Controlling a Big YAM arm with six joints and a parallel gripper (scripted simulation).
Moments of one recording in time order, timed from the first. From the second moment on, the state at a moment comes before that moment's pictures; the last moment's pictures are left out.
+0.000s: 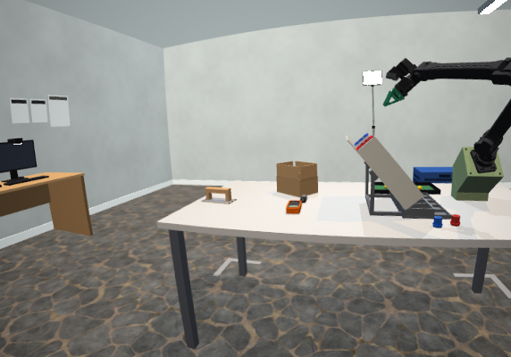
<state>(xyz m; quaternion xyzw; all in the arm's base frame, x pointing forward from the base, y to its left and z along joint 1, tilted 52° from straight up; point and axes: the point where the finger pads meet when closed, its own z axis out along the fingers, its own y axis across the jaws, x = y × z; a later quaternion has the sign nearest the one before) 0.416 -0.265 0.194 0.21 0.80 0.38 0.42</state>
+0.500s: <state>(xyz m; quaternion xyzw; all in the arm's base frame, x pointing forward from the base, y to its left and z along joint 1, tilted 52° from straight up) 0.416 -0.265 0.194 0.21 0.80 0.38 0.42</state>
